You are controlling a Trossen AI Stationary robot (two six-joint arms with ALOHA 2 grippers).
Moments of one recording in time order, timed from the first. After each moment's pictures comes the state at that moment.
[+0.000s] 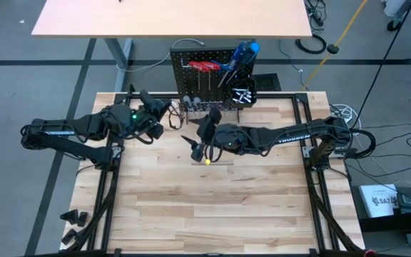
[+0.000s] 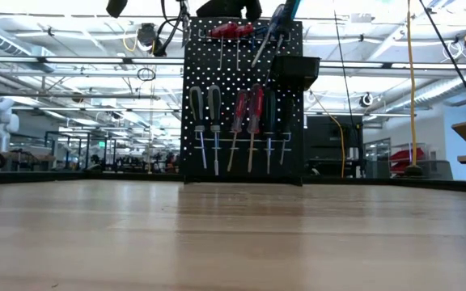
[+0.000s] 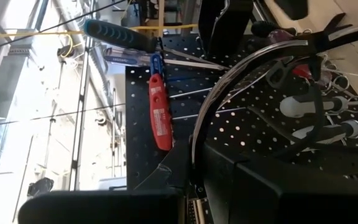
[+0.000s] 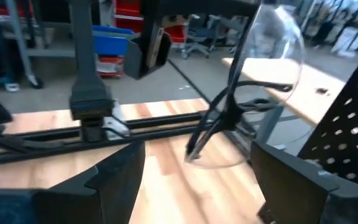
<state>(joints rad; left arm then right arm) 0.00 0.97 1.04 -0.24 -0.66 1.48 0.08 1.75 1.48 0.06 0.50 0.02</state>
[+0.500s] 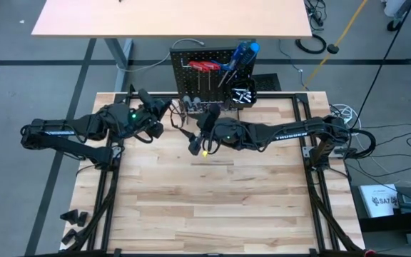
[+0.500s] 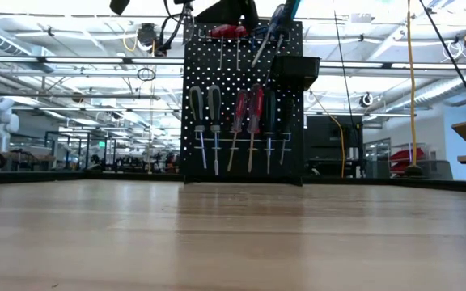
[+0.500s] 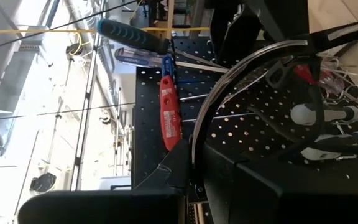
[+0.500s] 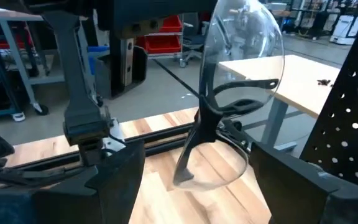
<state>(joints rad) 0.00 0.97 1.04 -0.20 -0.66 1.47 0.03 1.77 1.48 0.13 0.47 0.11</state>
